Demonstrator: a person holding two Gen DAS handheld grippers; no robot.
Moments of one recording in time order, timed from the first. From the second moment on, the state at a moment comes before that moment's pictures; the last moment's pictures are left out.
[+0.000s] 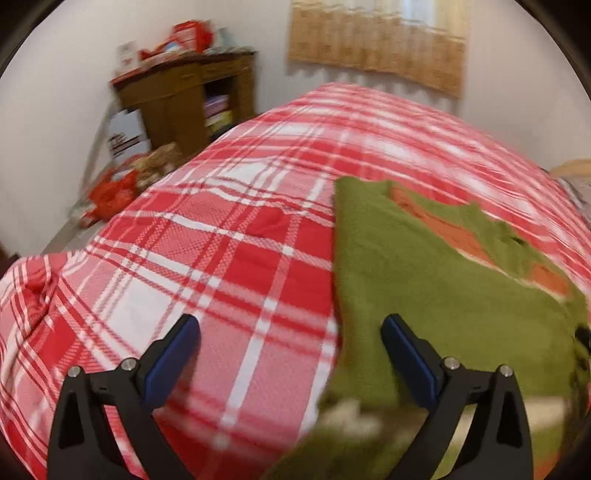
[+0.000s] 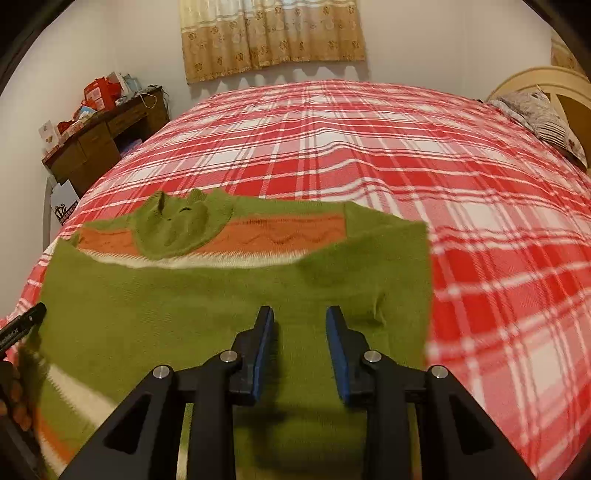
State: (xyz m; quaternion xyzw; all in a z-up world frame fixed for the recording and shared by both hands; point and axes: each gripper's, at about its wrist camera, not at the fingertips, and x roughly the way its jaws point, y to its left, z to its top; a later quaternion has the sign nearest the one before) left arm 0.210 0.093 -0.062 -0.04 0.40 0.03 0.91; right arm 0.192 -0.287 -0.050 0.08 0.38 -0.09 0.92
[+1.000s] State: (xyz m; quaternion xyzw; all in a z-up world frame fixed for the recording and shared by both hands) left arm -0.039 0.127 -0.087 0.03 0.41 -0.17 0.89; right arm -0.148 -0.227 -0.096 0.10 0.45 -0.03 0.89
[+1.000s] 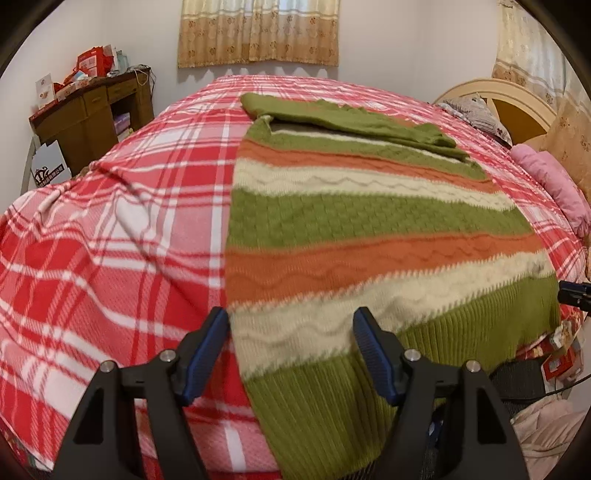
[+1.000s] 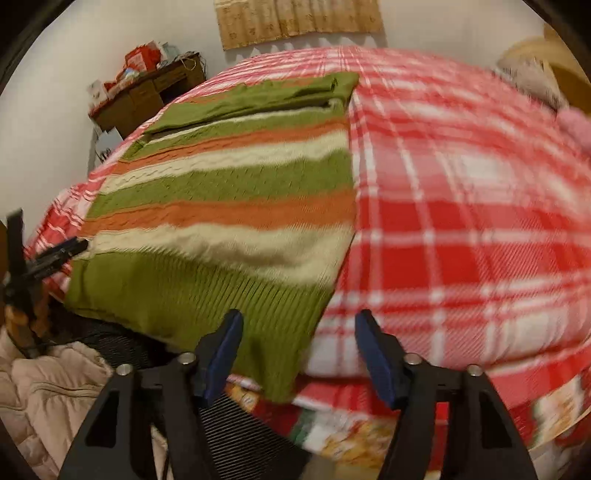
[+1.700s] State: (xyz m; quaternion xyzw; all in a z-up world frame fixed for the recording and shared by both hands) left arm -0.045 0.137 -0.075 0.01 0.40 -0.19 0.90; right arm -0.144 -0.230 -0.103 0.19 0.47 0.05 0.86
